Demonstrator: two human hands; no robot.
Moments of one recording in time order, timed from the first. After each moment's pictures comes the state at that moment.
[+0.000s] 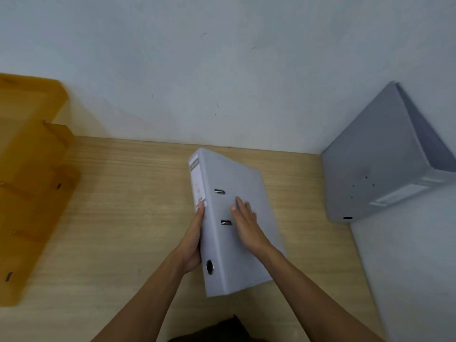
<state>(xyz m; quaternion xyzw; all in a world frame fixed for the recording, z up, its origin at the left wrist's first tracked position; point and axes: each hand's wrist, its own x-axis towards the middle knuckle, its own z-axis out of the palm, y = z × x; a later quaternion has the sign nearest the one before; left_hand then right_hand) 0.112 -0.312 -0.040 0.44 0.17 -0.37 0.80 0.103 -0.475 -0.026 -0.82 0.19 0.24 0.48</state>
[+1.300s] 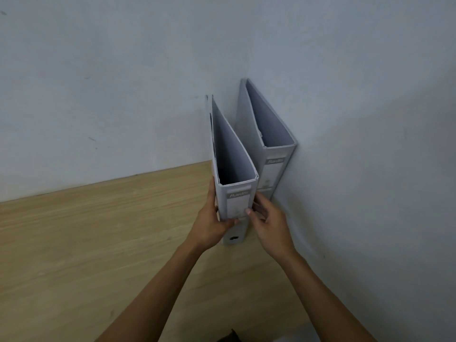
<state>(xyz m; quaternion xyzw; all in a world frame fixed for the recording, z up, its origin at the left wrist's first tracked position) 0.103 -0.598 -0.002 0.77 -0.22 -0.22 0.56 0.006 -0.745 0.016 -0.77 0.15 -0.14 0.61</state>
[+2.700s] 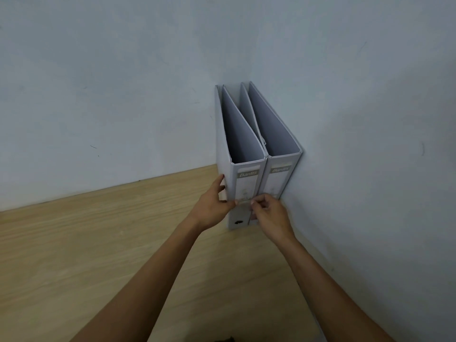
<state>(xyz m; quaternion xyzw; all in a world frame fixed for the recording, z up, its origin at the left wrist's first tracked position) 0.156 -0.625 0.035 0.82 -0.18 -0.27 0.46 0.054 -0.771 0.014 -0.77 0.29 -0.07 0.56</state>
